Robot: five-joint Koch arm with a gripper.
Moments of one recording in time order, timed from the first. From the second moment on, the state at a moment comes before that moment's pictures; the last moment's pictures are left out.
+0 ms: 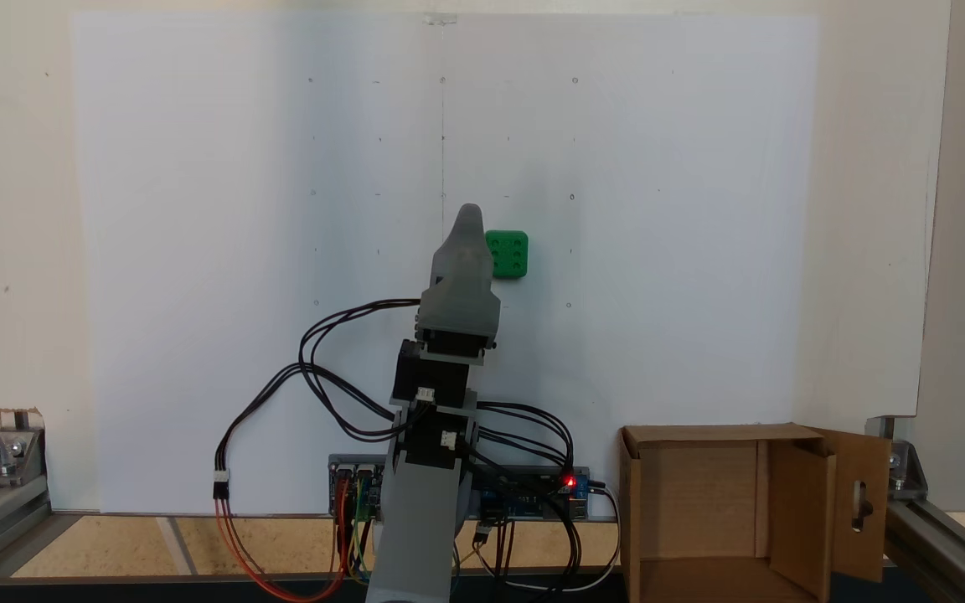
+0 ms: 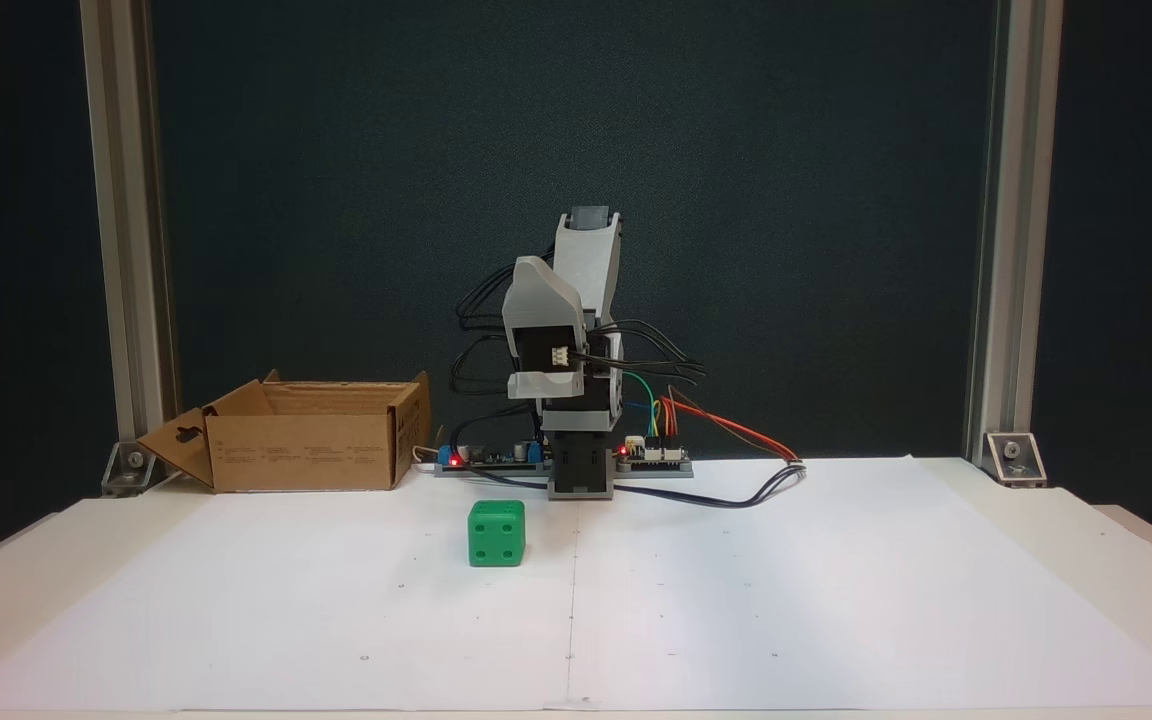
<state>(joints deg) 7.8 129.6 176.9 -86.7 2.5</state>
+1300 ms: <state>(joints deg) 10.5 129.6 157.4 -43.2 2.5</state>
